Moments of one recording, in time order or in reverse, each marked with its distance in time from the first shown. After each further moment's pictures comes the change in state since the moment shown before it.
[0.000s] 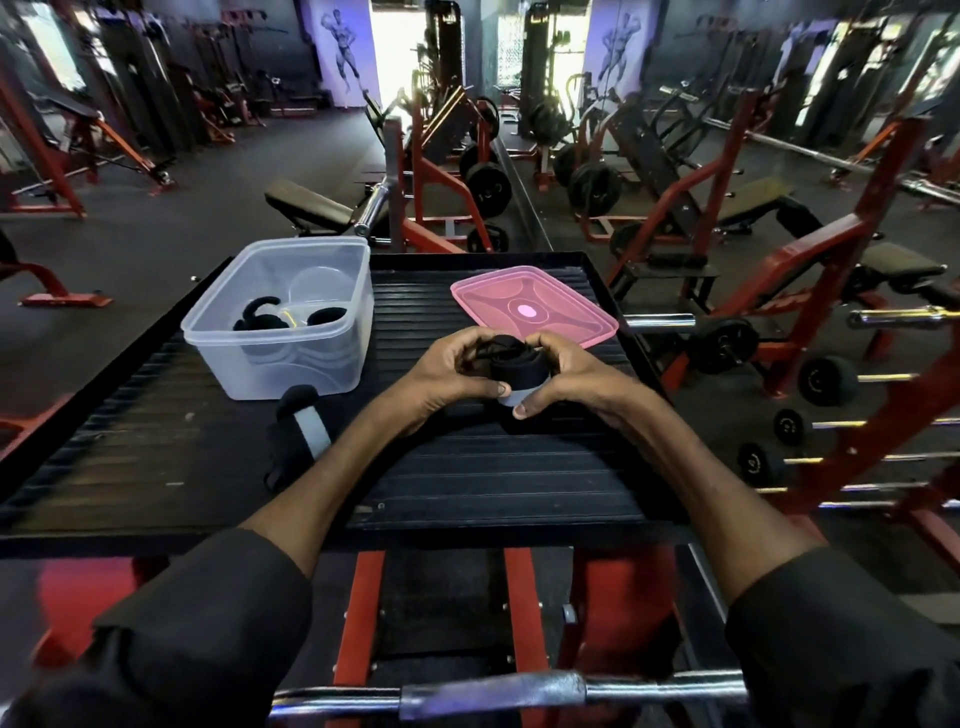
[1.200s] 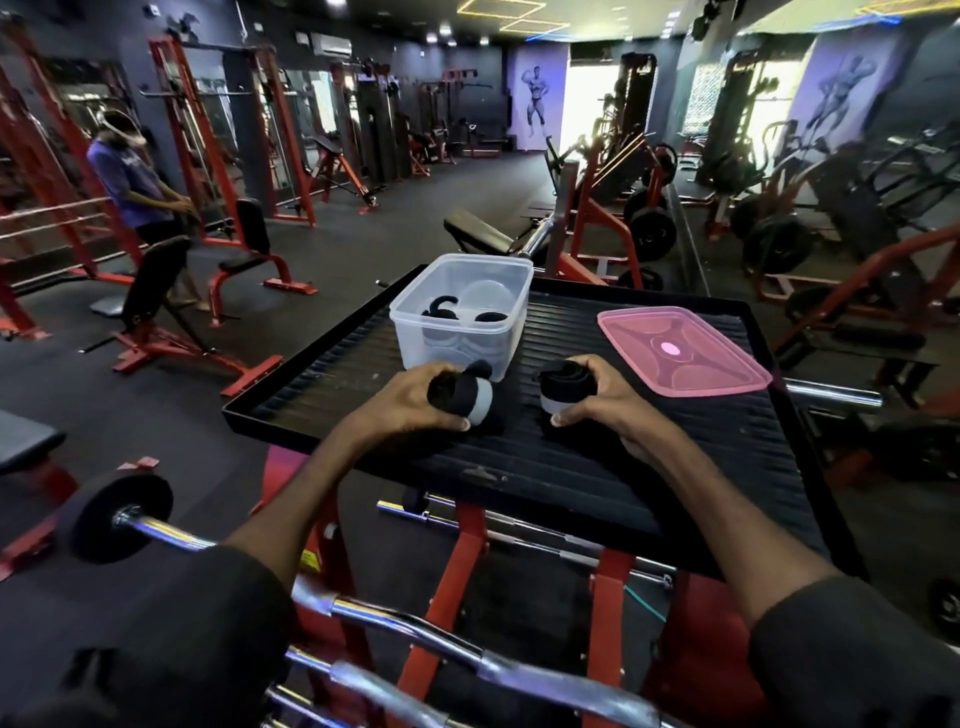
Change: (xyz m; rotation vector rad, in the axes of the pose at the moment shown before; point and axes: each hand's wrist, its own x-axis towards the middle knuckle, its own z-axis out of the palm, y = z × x) left_hand -0.159 0.017 -0.111 0.705 0.347 -0.250; right_hand 0.031 -0.022 0.093 0.051 -0.030 -0.118
